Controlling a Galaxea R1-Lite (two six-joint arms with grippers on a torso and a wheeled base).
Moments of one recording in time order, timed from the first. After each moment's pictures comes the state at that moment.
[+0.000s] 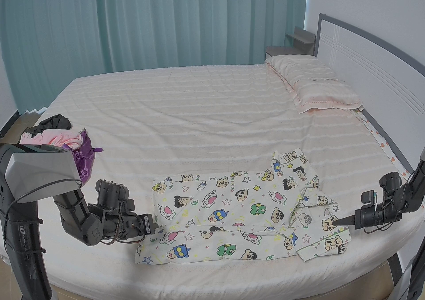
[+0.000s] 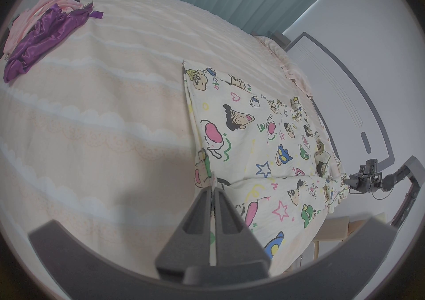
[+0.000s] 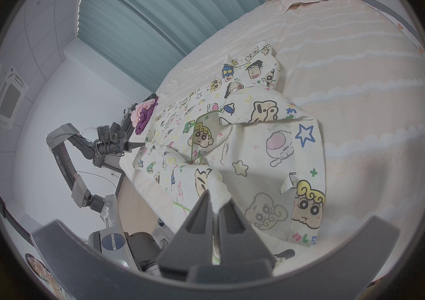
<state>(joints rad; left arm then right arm) -0.23 2.25 -0.57 -0.84 -0.28 -0.42 -0.27 2.13 -0.57 -0.40 0.86 -0.26</state>
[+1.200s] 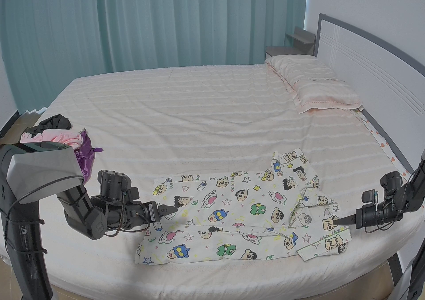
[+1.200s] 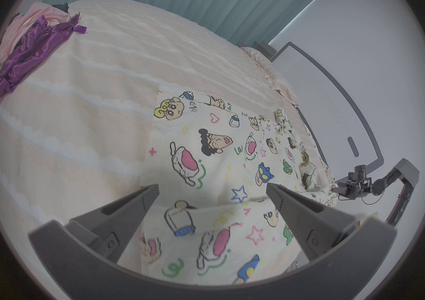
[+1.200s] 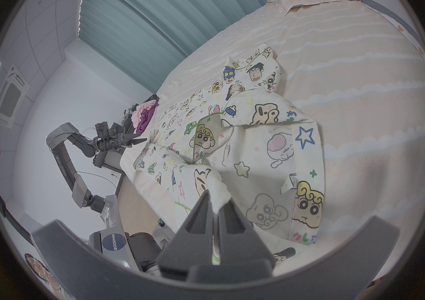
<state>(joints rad) -0.24 2.29 -0.68 -0.89 -0.32 -0.45 -0.27 2.11 -0.57 -0.40 0.86 -0.26</state>
